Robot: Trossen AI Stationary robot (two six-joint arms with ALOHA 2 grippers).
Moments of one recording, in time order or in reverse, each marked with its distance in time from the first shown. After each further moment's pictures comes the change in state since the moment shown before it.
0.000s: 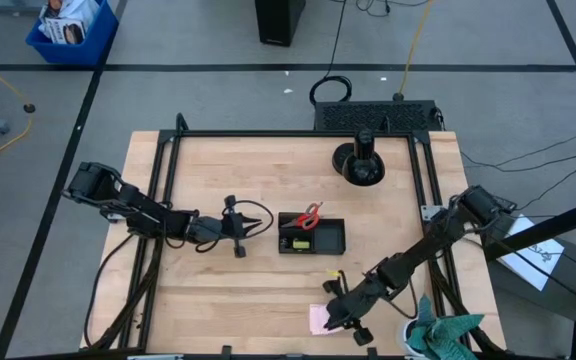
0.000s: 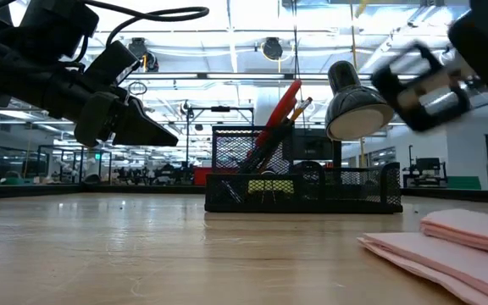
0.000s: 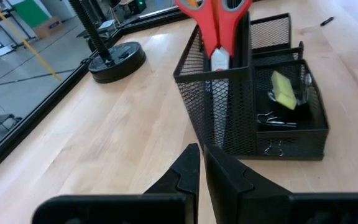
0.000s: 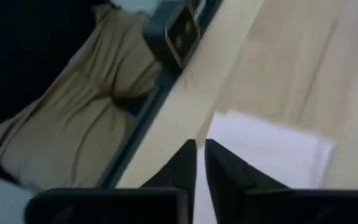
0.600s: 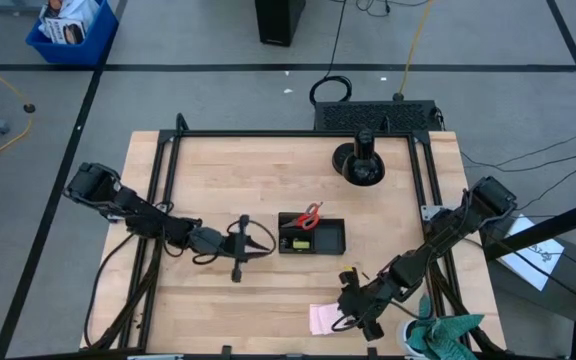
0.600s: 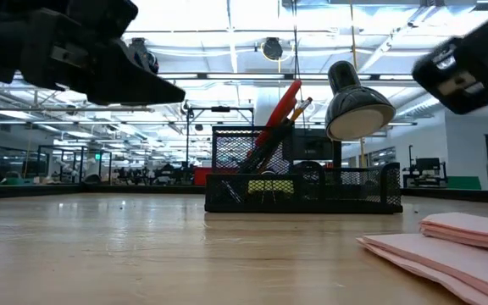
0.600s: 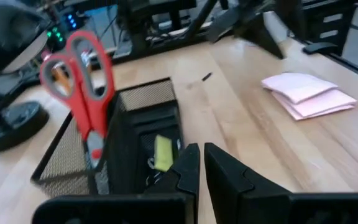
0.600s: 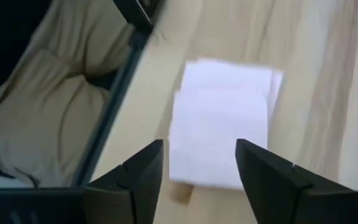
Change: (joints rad) left arm -0.125 0.000 0.125 -0.034 0.224 0.026; right arm 0.053 -0.134 0.002 -0.318 0.117 0.126
